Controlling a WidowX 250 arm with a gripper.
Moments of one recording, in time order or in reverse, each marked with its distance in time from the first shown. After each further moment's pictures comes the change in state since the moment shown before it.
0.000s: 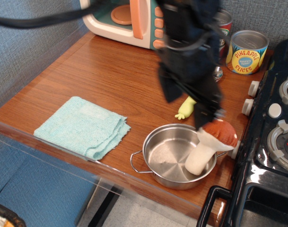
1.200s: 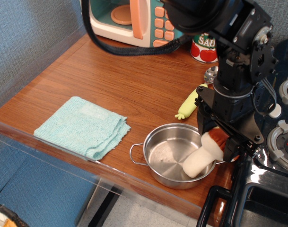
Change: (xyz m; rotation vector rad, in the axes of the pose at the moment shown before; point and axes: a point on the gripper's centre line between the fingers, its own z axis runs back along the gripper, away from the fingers) arm 0.015 -0.023 -0.061 0.028 0.089 0.015
